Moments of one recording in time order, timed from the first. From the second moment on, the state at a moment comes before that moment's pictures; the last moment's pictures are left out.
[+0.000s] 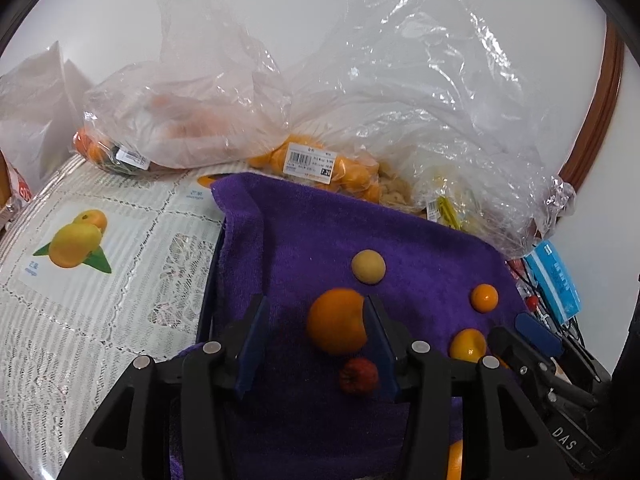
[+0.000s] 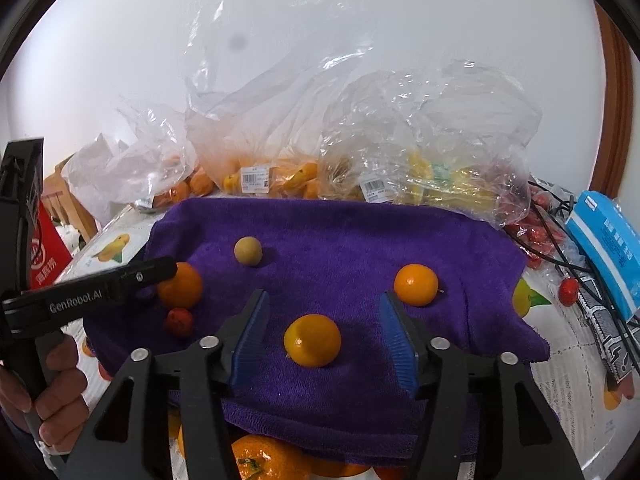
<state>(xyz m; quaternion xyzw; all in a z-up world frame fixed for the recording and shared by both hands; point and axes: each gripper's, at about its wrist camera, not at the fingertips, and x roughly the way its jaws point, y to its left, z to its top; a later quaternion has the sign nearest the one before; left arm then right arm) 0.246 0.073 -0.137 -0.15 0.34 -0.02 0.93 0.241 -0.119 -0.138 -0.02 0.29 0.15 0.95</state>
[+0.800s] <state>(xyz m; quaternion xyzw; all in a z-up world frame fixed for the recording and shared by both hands) 0.181 0.055 -0.122 -0.11 0.30 -0.01 0.95 0.149 -0.139 -0.127 0.04 0.29 0.10 0.95</state>
